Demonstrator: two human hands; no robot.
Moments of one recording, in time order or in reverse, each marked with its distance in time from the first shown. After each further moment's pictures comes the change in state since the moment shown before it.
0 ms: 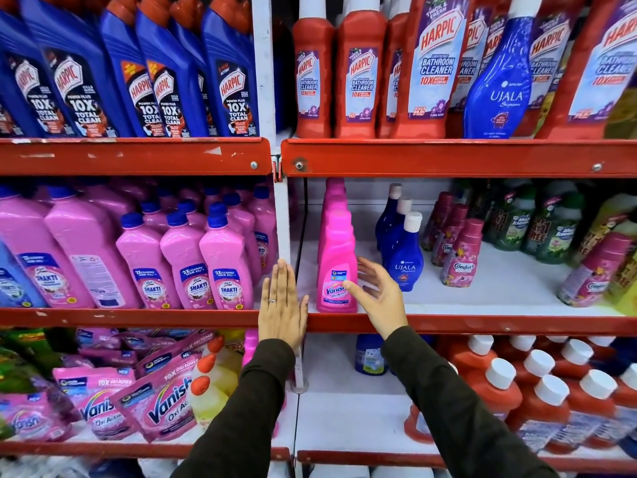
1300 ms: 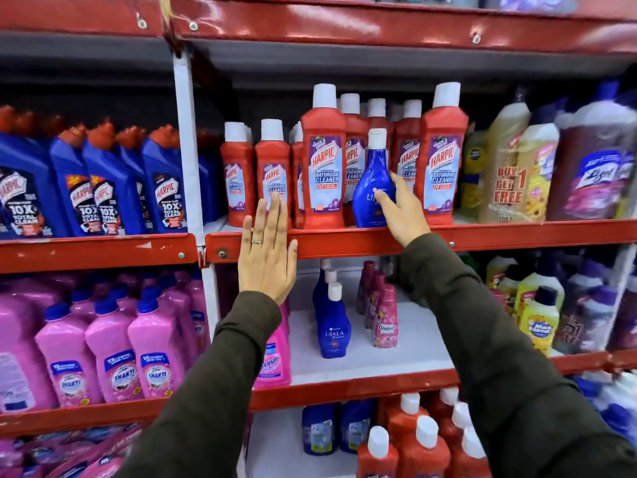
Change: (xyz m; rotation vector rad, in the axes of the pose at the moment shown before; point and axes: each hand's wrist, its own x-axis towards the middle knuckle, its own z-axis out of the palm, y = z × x) left_hand 0.213 0.127 -0.125 0.014 0.304 0.179; right_hand 0.109 -0.238 -0.176 -0.394 0.248 -0.304
